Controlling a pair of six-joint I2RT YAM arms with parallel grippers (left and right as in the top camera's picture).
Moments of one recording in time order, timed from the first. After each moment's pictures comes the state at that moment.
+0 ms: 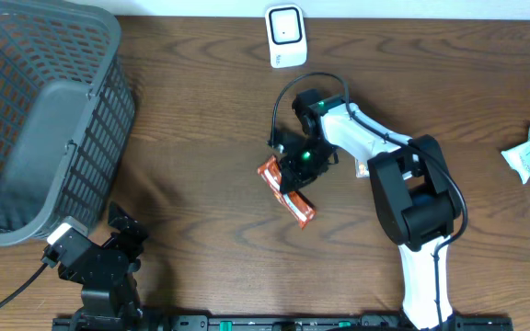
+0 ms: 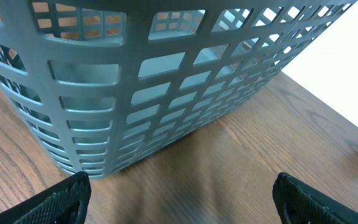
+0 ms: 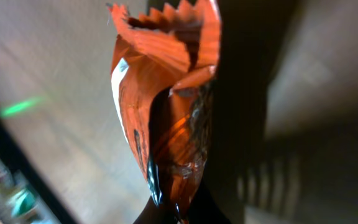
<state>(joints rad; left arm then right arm) -0.11 0.16 0.42 -0.74 -0.55 -0.65 0.45 2.23 1.54 -1.05 -0.59 -0.22</state>
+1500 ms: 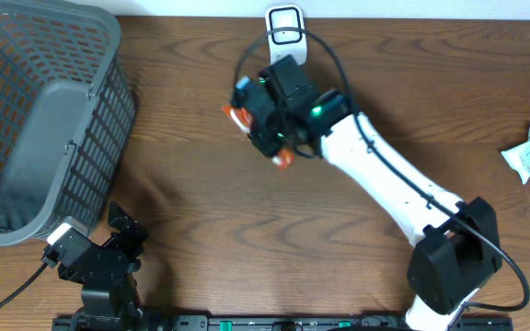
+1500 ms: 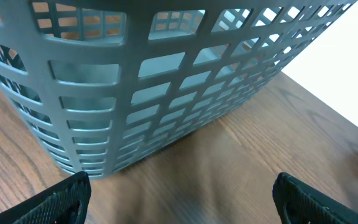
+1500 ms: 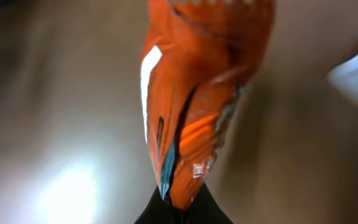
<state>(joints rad) -0.11 0.16 0.42 -0.74 -0.55 -0.65 0.64 1.87 1.62 -0.68 -0.13 -0.24</state>
